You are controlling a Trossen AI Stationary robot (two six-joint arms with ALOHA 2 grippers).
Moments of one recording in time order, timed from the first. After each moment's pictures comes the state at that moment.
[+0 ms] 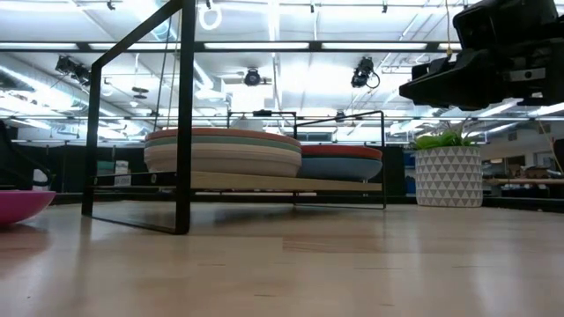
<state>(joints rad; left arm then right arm) -0.91 1.92 1.53 -1.10 -0.20 -1.69 0.18 1.14 0.16 0.81 0.00 -0.31</state>
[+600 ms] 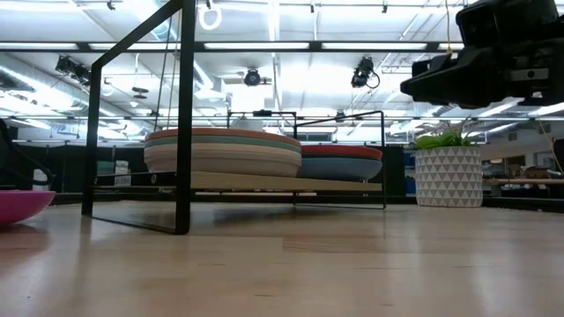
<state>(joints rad) -0.90 2.07 1.53 -1.21 -0.09 -1.59 0.18 1.14 0.16 0.82 -0.02 -0.34</state>
